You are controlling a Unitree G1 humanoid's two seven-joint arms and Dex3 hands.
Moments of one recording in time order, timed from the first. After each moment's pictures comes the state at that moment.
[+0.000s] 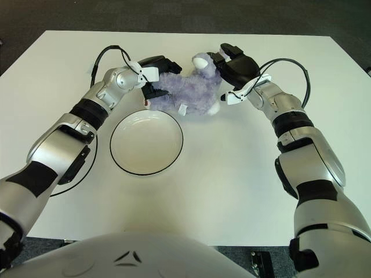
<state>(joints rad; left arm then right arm) -1.03 0.15 -0.40 0.88 0.44 -0.32 -0.33 -0.90 -0.63 0.49 0.90 -0.82 -0.58 -0.21</state>
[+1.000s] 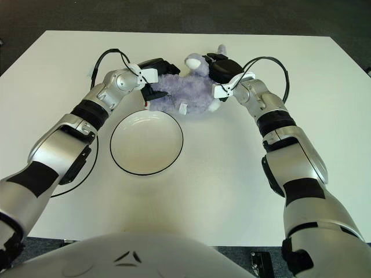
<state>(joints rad) -1.03 0.14 -0.39 0.91 0.44 -0.33 -0.33 -0.93 -0.52 0.46 0.92 -0.69 -0.48 0.02</state>
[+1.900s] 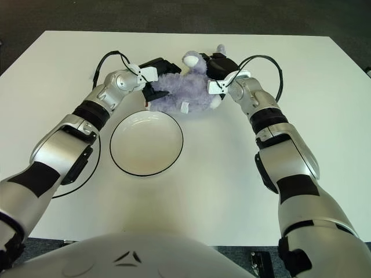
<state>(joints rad) -1.03 0.13 -0.37 0.94 0.40 -0.35 -0.32 -0.94 -0.48 0.45 0.92 -0.68 -0.39 0.02</state>
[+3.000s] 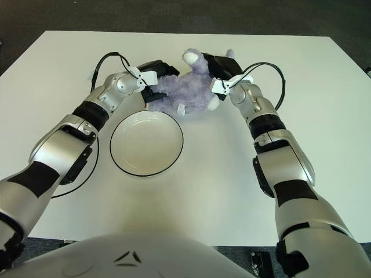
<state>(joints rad) -1.03 0.14 -0.39 0.98 0.45 -0.37 -0.27 -0.89 -0.45 0.34 0.95 -0.56 -0.45 -0.07</state>
